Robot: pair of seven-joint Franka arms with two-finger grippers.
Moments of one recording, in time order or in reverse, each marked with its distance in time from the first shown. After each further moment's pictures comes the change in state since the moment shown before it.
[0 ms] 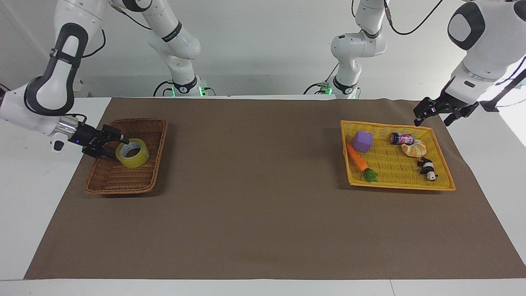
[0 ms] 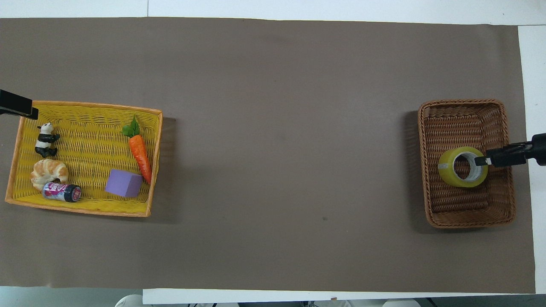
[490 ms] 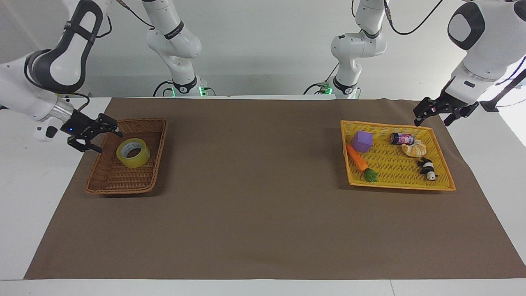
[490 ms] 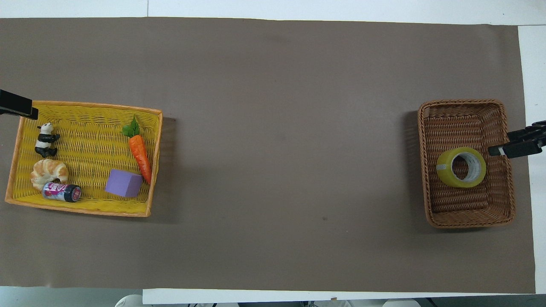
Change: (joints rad) left arm 0.000 0.000 0.000 0.000 0.000 0.000 0.000; right arm 0.150 -0.148 0.005 0.088 -0.231 0.002 0.181
